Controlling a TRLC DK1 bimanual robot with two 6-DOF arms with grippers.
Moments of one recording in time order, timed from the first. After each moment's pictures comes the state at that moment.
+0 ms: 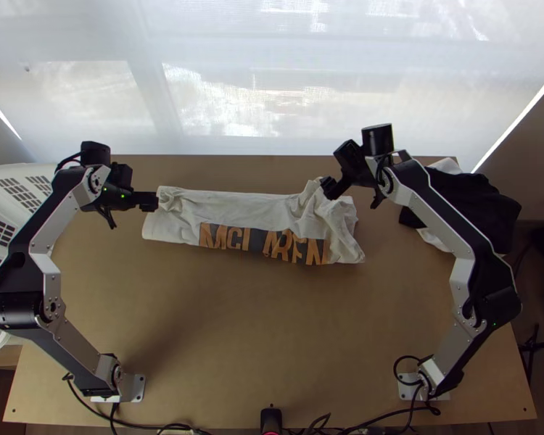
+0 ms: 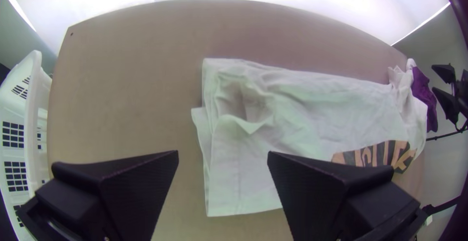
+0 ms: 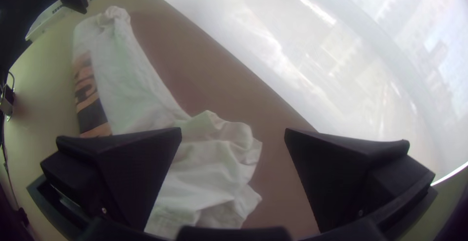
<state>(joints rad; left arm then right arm) 0.09 1.79 1.48 -0.77 0.20 0.13 0.36 1.84 1.63 -0.49 -0.15 -0.43</state>
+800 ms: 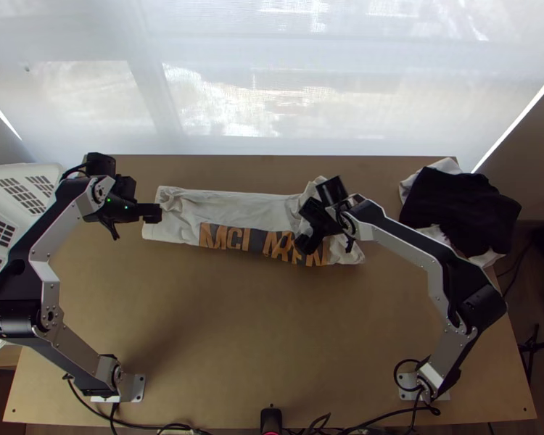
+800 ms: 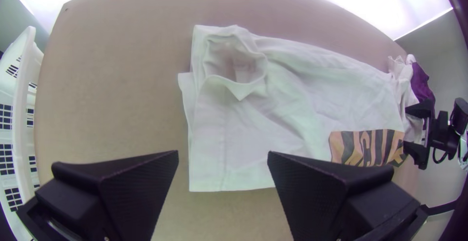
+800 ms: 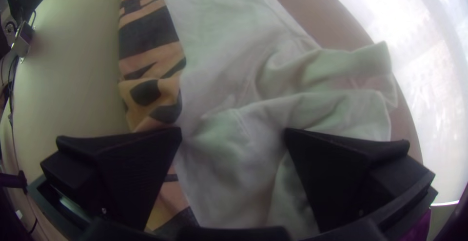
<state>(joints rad) 0.07 1.75 1.38 -0.79 0.20 0.08 0.55 1.87 1.33 -0.44 -0.15 -0.44</state>
